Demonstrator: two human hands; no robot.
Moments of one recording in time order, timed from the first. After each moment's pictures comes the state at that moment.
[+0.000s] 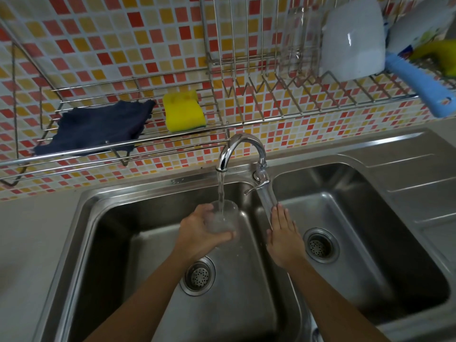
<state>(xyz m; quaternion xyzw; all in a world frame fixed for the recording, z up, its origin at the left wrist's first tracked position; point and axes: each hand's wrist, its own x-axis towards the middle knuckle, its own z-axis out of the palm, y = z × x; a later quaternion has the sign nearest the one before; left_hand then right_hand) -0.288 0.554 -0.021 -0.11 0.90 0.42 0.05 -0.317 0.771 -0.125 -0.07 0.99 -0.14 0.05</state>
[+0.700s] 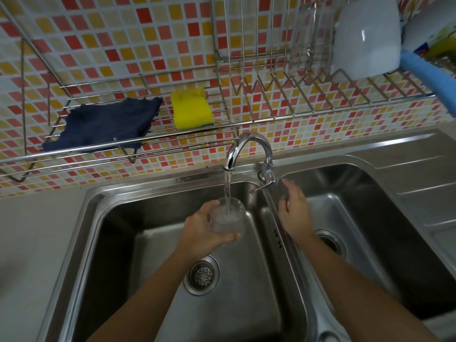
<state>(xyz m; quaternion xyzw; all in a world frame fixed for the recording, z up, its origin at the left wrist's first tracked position) -0.289 0.547 -0.024 -0.08 0.88 0.46 0.05 -0.365 0.770 -0.074 -0.01 0.91 -0.41 -0.08</state>
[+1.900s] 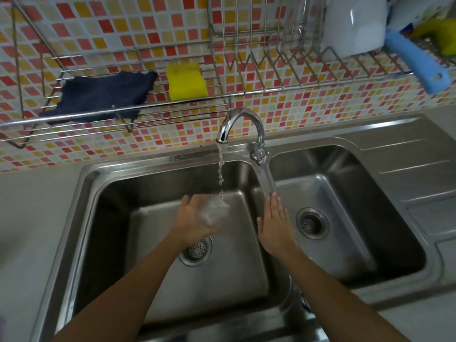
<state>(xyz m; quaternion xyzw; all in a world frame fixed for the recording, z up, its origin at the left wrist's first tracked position) -0.263 0.541 -0.050 -0.08 0.94 0.34 0.07 -0.279 0.759 -0.107 -0.07 0.99 -0.13 0.08</state>
